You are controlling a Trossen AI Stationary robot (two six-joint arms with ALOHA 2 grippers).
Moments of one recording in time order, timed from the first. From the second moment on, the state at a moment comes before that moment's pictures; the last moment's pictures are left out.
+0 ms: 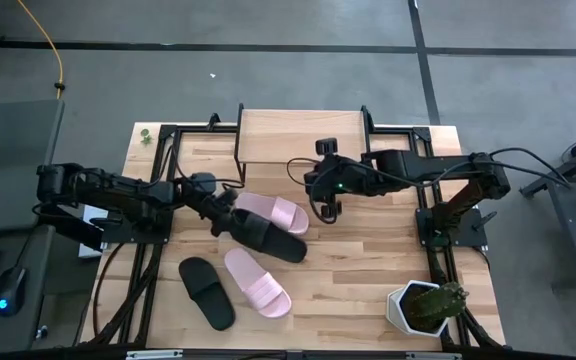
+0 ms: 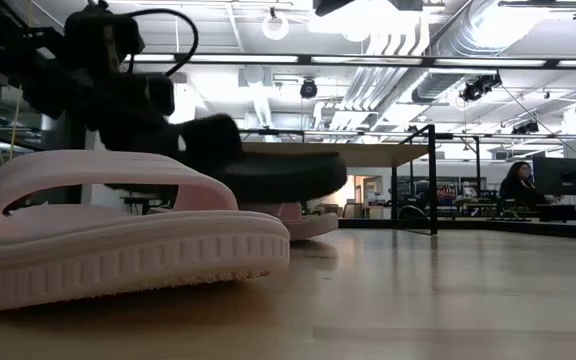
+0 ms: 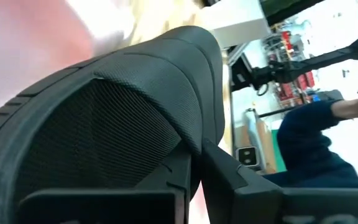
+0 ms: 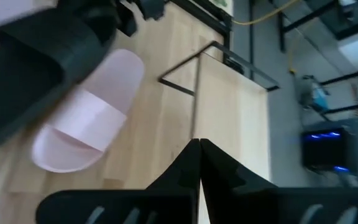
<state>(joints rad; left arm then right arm) 0.29 1.16 0.28 0.42 0.59 -0.78 0.09 1.59 1.69 -0.88 0.47 -0.45</state>
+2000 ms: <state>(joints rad) 0.27 1.09 0.75 0.05 0.94 -0.69 0.64 1.59 1.69 -0.87 0.77 -0.70</state>
